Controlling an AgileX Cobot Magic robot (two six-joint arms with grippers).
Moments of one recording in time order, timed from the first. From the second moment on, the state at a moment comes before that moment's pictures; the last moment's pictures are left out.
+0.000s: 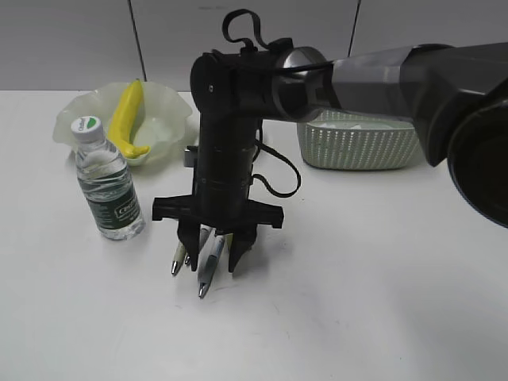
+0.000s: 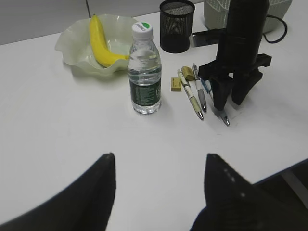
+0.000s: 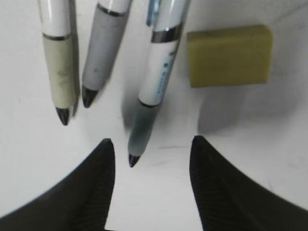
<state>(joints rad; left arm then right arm) -0.41 0.01 -0.54 -0.01 1.06 -0.01 0.78 2.39 -1.86 0.29 1.19 0.63</state>
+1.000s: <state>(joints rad) -0.41 0.01 -0.54 -0.01 1.06 -0.01 0.78 2.44 -1.89 0.30 1.19 0.60</state>
